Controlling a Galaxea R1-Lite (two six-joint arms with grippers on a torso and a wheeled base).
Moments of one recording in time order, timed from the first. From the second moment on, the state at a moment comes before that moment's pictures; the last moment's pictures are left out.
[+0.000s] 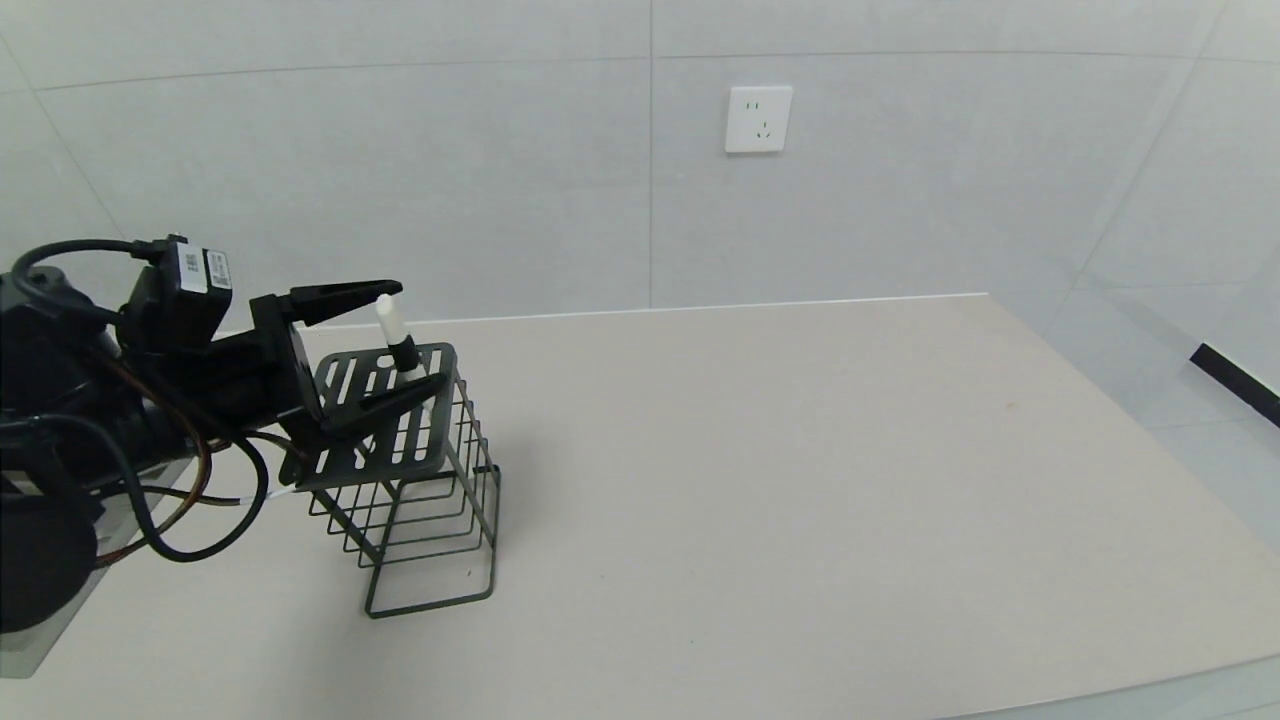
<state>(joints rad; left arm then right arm) 0.00 1.66 -0.58 -1.23 -0.99 0.29 -0.09 0.08 0.00 0.00 0.03 -0.05</state>
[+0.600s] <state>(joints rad) 0.06 1.27 -0.43 -1.24 -0.86 0.13 -0.09 0.08 0.00 0.00 0.03 -0.05</state>
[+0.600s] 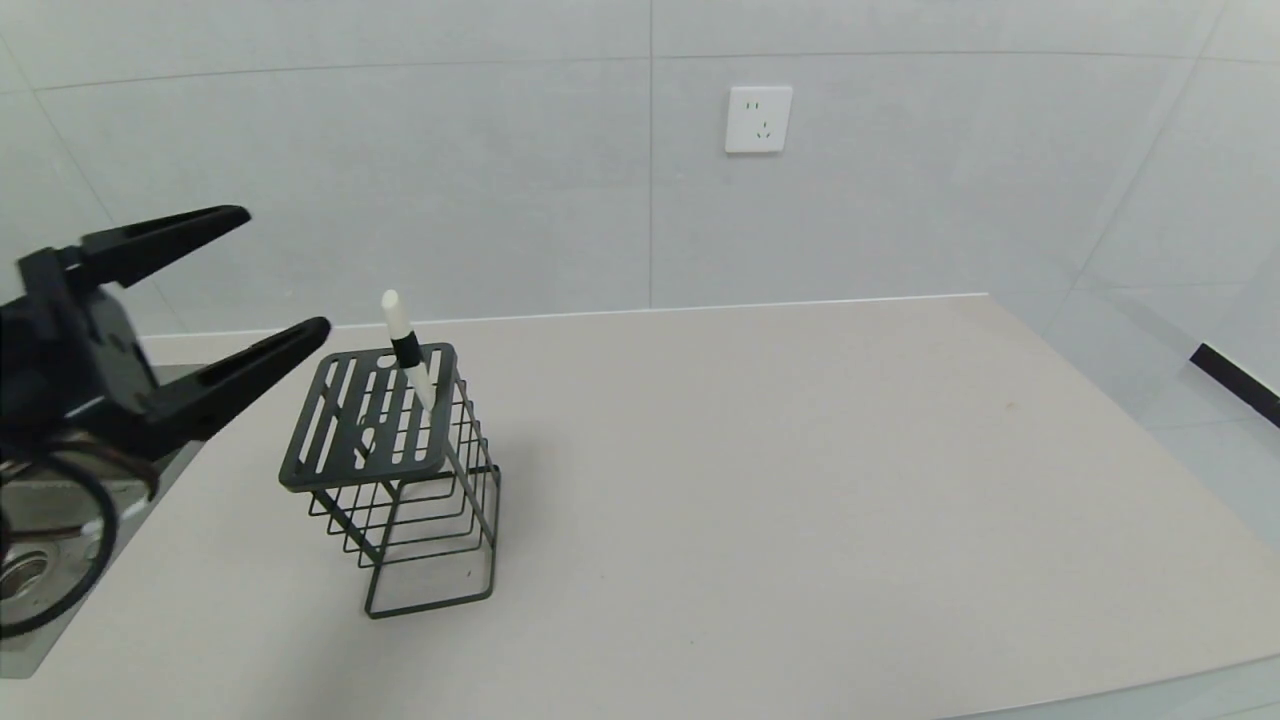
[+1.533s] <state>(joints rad) 0.22 0.12 -0.02 -0.11 -0.10 0.10 -0.09 0.08 0.00 0.00 0.04 -0.05</state>
